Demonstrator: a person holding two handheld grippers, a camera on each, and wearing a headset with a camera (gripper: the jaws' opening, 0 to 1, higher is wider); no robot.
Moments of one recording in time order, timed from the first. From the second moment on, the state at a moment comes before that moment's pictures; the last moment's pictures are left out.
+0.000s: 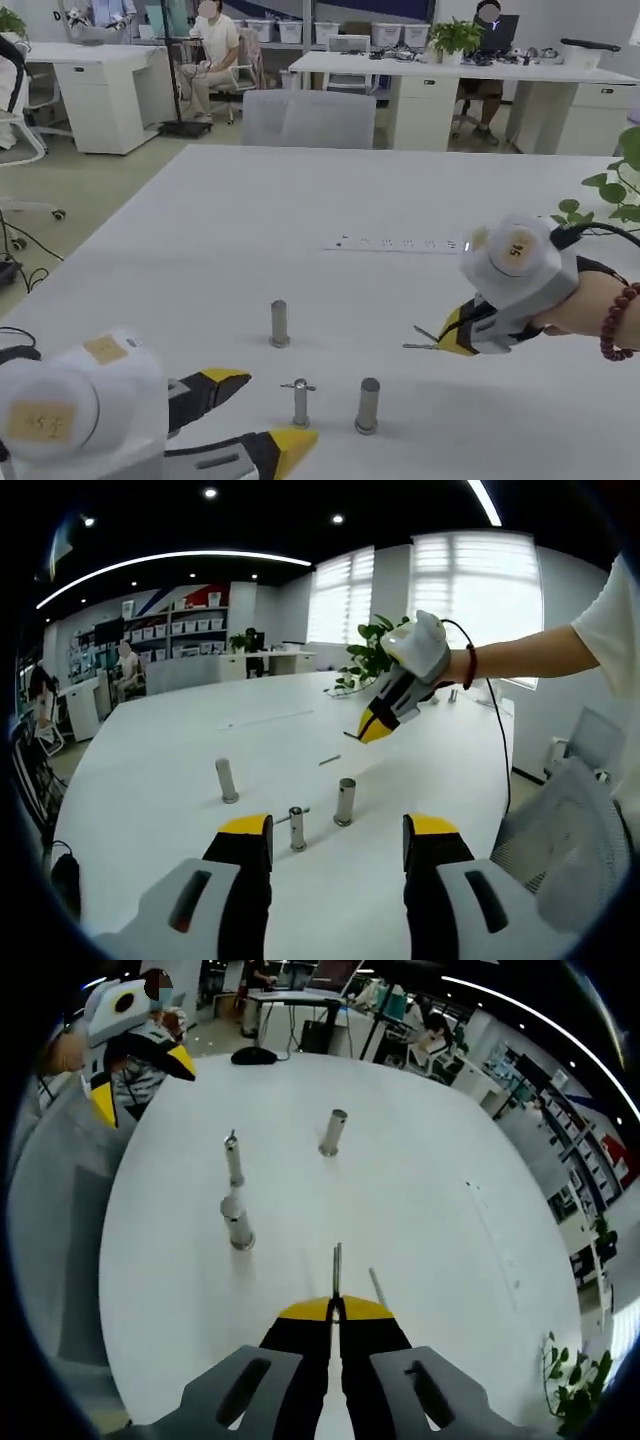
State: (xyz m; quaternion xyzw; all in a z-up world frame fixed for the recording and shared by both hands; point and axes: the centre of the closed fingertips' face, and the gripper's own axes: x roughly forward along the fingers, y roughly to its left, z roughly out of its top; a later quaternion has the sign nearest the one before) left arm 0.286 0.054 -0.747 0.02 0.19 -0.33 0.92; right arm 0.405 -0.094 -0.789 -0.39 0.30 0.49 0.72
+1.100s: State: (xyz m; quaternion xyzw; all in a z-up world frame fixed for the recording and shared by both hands) left arm 0.291 0.002 -0.736 -0.07 0.22 -0.39 0.89; right arm 0.314 -0.043 -0.761 -0.41 0.21 0.56 0.69
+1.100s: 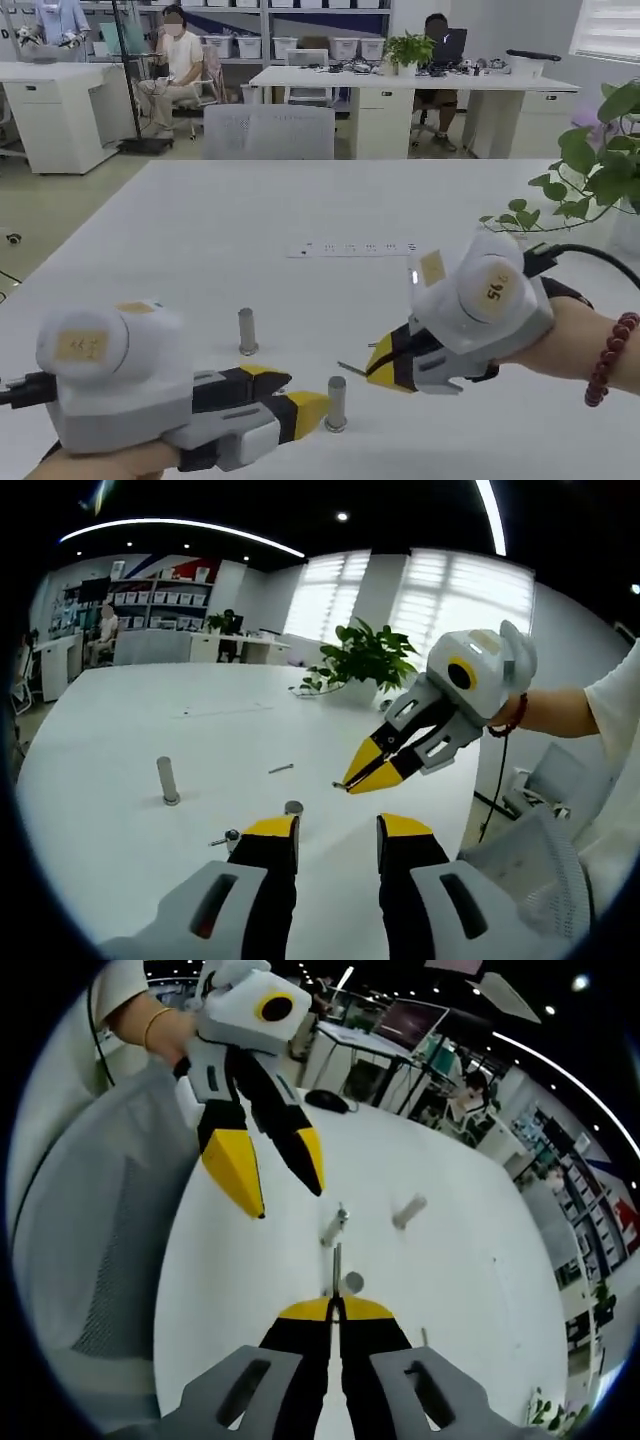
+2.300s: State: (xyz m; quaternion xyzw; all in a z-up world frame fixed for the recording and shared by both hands) left arm 0.282 -0.004 -0.753 -0.17 0.28 -0.38 0.86; right arm 0.278 -0.014 -0.767 -0.45 0.17 0.61 0.63
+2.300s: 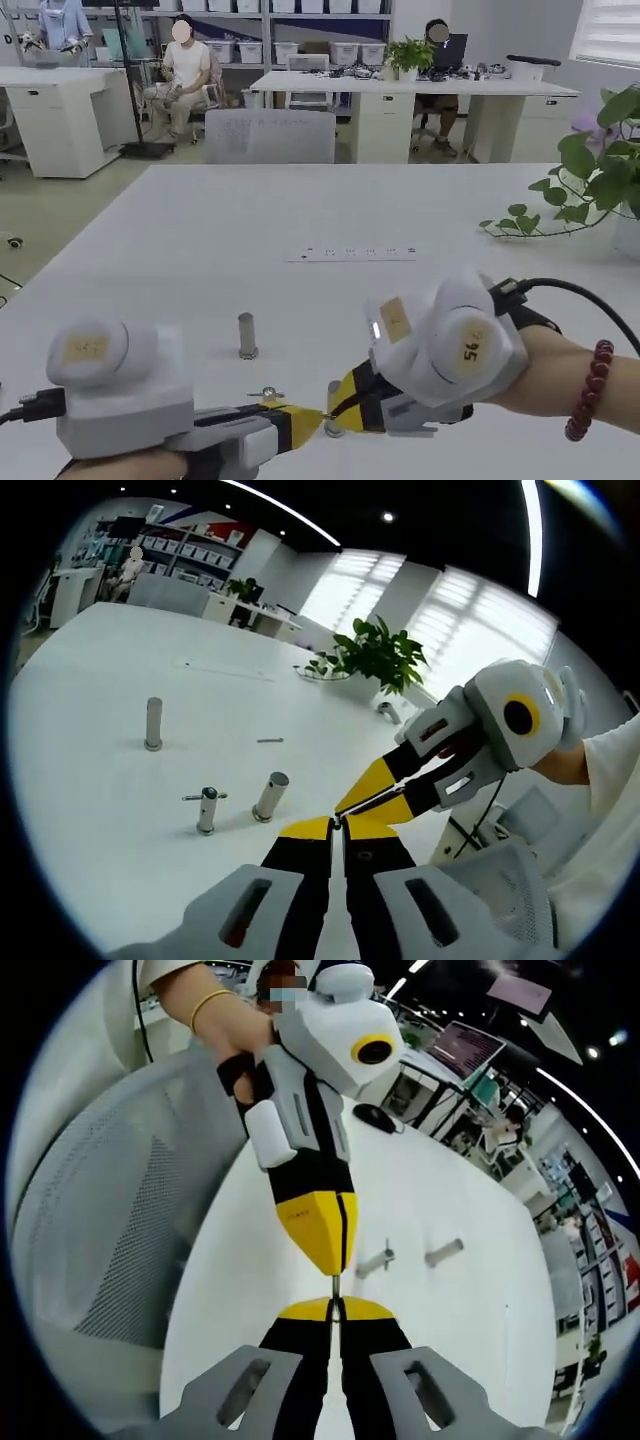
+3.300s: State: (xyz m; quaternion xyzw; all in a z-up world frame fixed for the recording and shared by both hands) left arm 0.278 -0.001 -0.756 -0.14 0.27 -0.40 0.87; right arm 0.278 -0.019 -0.766 -0.35 0.21 0.62 0.67
